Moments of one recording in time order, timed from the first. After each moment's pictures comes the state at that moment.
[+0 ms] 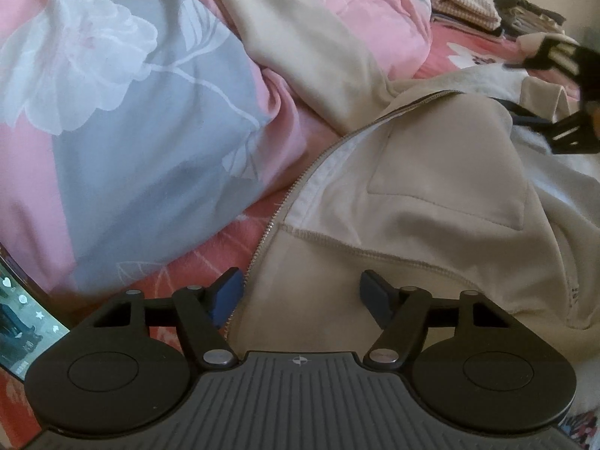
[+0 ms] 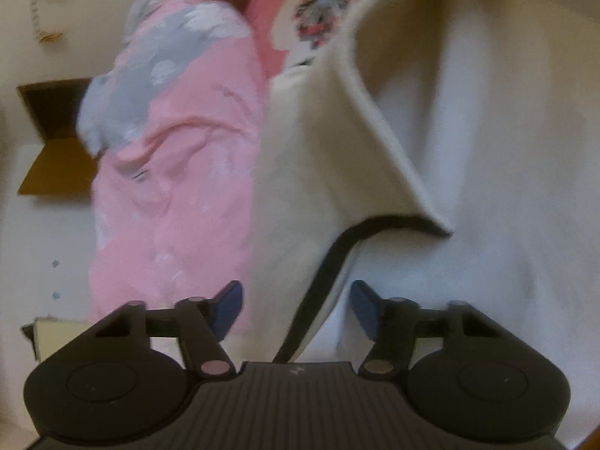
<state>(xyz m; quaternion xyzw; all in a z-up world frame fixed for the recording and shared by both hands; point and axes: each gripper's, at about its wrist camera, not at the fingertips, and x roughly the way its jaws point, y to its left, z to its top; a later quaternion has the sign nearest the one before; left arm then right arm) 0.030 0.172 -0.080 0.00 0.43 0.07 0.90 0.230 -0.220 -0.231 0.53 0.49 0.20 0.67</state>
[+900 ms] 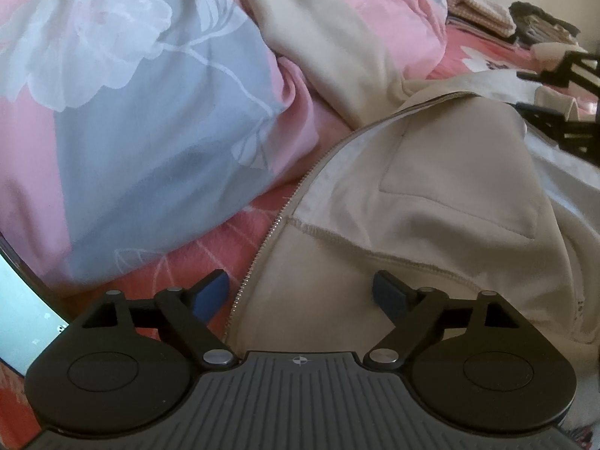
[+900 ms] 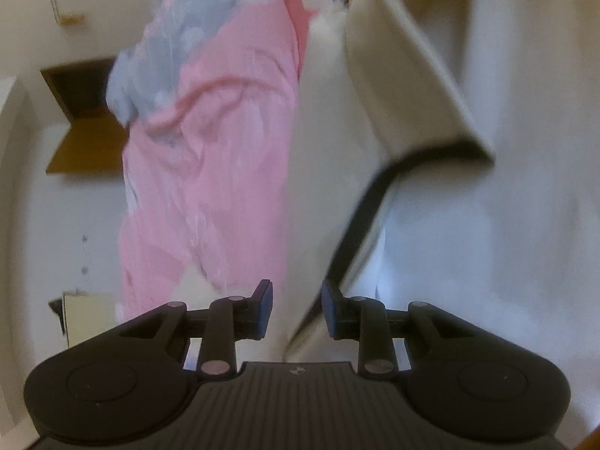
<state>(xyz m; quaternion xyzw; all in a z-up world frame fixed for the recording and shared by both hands) 0.033 0.180 -0.082 -0.04 0.44 0.08 0.89 0.207 -0.205 -0.221 0.53 0.50 0.28 0.62</state>
